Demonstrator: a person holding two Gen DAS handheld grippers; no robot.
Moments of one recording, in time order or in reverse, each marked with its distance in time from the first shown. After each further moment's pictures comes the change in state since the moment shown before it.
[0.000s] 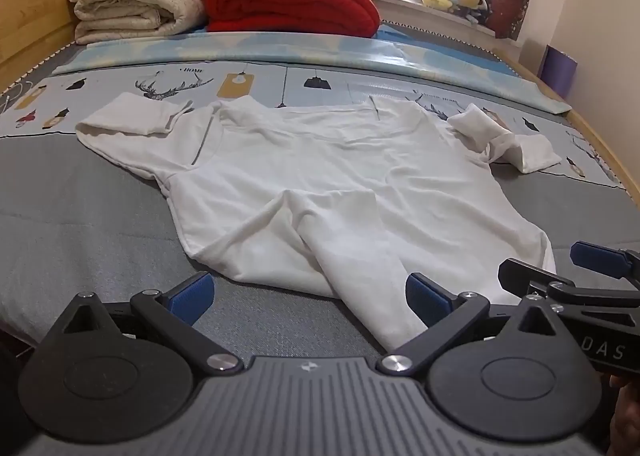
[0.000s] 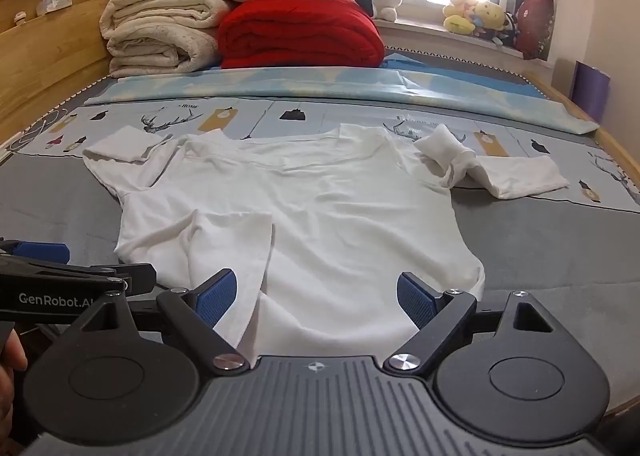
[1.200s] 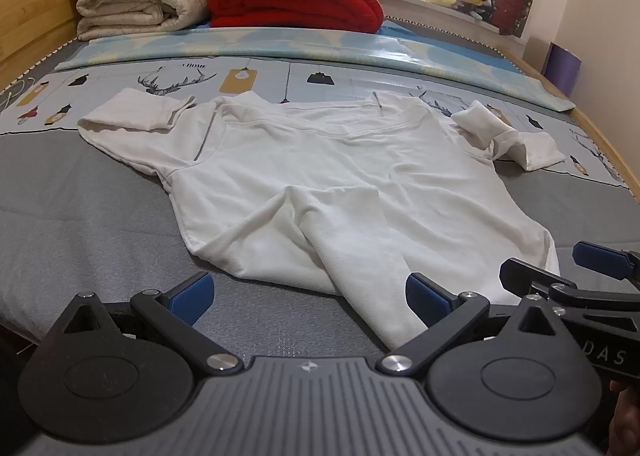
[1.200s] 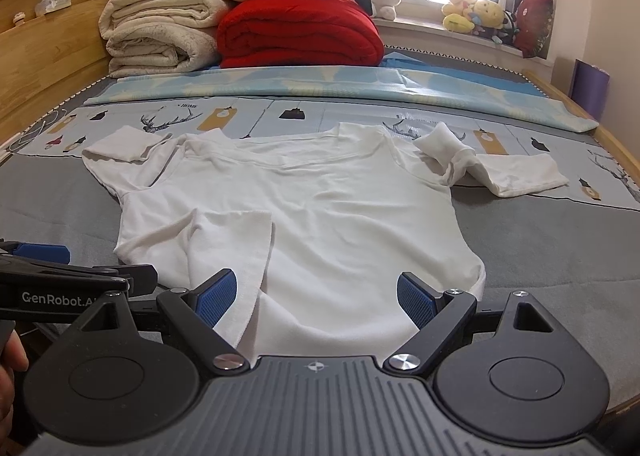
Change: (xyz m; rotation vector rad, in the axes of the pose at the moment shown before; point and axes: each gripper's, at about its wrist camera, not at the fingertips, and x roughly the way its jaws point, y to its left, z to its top) left arm 0.005 0.006 -0.004 -0.009 -0.002 -0.005; right arm 0.001 0.001 -0.001 -0.002 -0.003 0.001
